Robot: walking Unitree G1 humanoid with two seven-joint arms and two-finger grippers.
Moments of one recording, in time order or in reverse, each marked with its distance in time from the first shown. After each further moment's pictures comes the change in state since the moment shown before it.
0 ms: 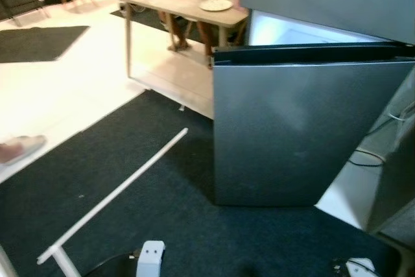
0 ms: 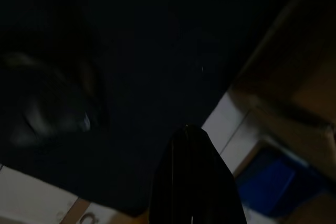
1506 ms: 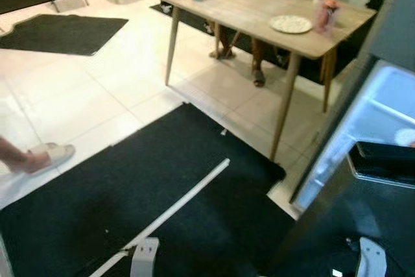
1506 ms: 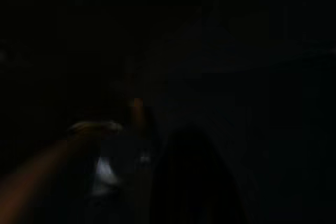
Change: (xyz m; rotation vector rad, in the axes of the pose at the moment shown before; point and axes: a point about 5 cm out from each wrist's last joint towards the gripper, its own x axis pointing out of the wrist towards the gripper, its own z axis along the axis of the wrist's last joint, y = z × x) left arm -0.002 0.011 0.004 0.017 -0.002 0.027; right arm 0.001 0.014 0.060 0.419 -0.250 0.171
